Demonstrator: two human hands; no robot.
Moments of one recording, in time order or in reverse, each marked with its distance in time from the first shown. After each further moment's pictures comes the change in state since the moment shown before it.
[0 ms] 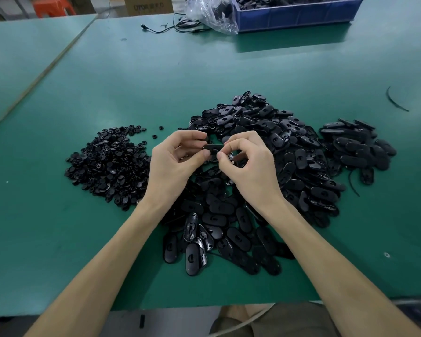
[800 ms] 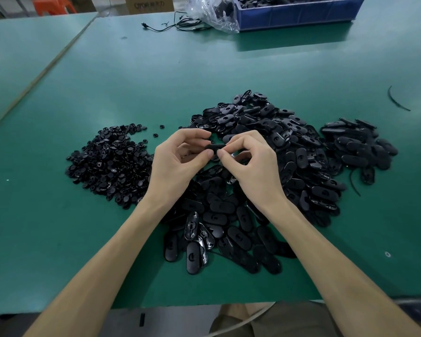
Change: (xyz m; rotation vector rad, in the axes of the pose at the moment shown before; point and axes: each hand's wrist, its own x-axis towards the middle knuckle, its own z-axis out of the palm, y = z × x) left_hand -0.004 0.007 0.001 0.011 -0.048 0.013; right_hand 0.001 0.005 0.000 0.053 0.027 0.004
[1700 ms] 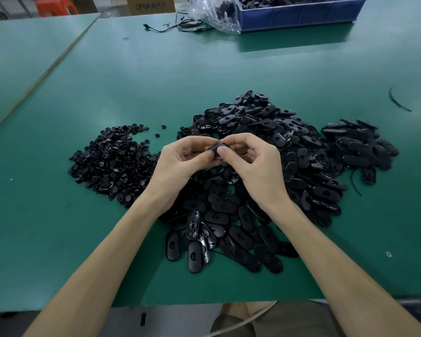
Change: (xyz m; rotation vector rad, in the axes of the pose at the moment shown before) left_hand 0.005 -0.008 -0.003 -0.305 -0.142 -0.199; right_hand 0.000 -0.001 -0.002 0.175 -0.040 0.051
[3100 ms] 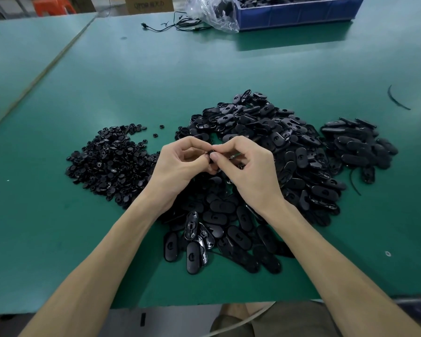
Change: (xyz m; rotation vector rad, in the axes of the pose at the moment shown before) left_hand 0.000 -0.001 0.001 0.099 0.031 -0.039; right_hand -0.004 0.002 0.004 -0.059 -0.065 -0.134
